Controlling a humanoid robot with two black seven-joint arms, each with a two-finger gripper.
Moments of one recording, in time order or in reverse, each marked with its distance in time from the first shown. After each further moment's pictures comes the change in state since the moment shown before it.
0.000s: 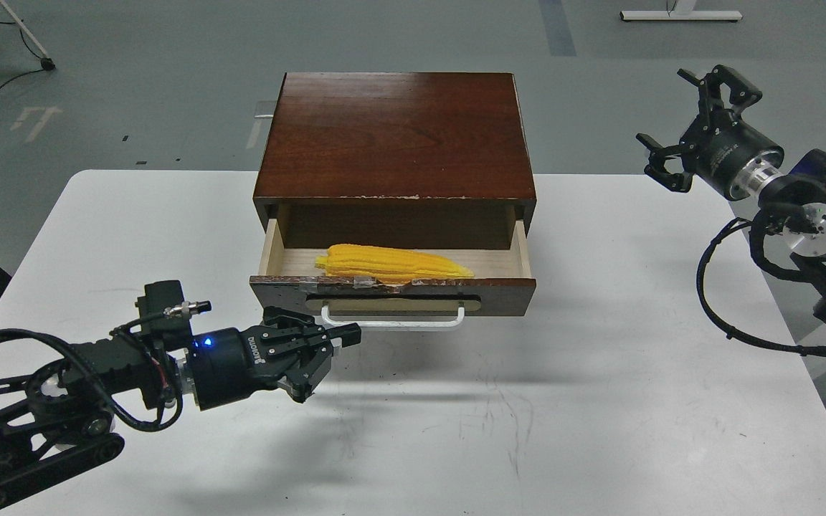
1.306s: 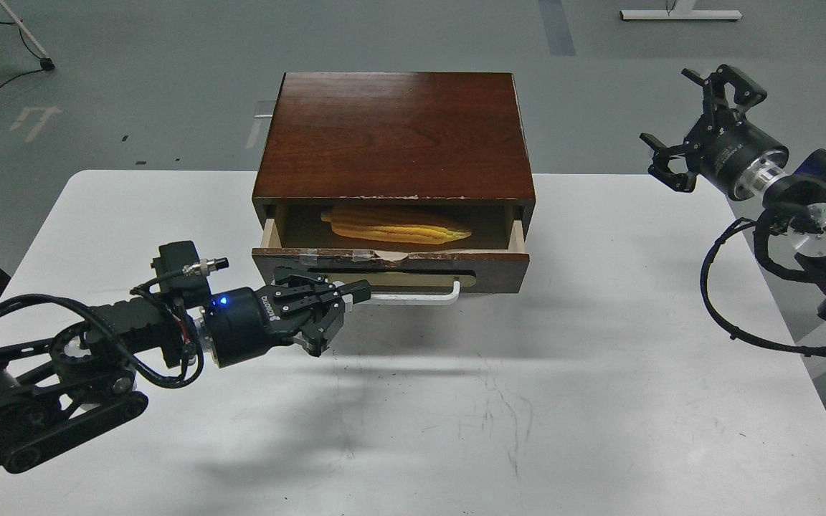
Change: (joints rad) left arm -0.060 -0.046 -0.048 0.060 -0.011 -0.012 0.000; right arm -0.008 -0.009 -0.002 0.000 0.000 0.005 -0.001
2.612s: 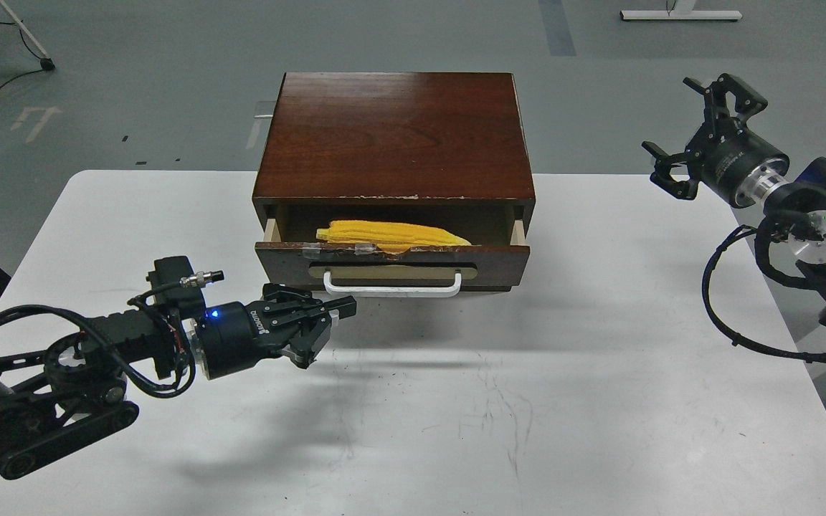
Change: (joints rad) left arm 0.002 -0.015 0.057 0.087 -0.032 -0.004 0.000; right arm -0.010 -0.002 -0.001 -0.001 0.000 -0.003 0.002
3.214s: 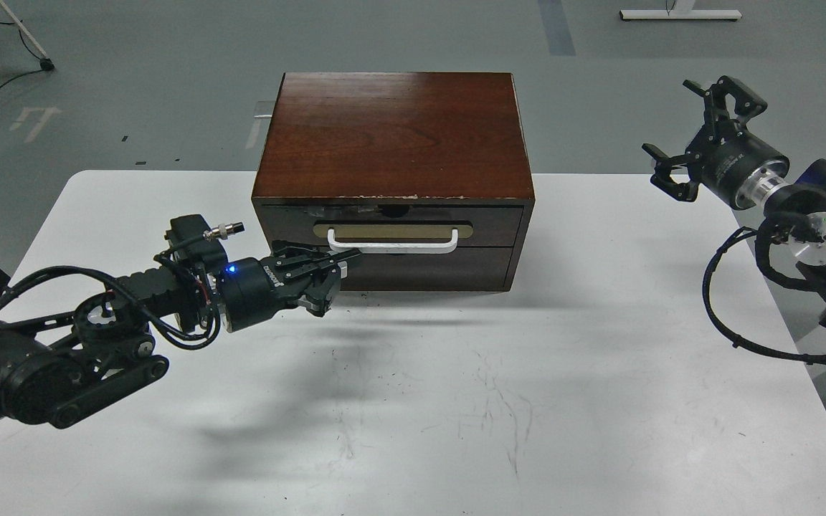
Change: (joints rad) left arm -0.096 -0.127 -0.018 0.195 -0.031 -0.002 0.000; right arm -0.004 0.000 -0.002 -0.001 0.000 0.001 0.000
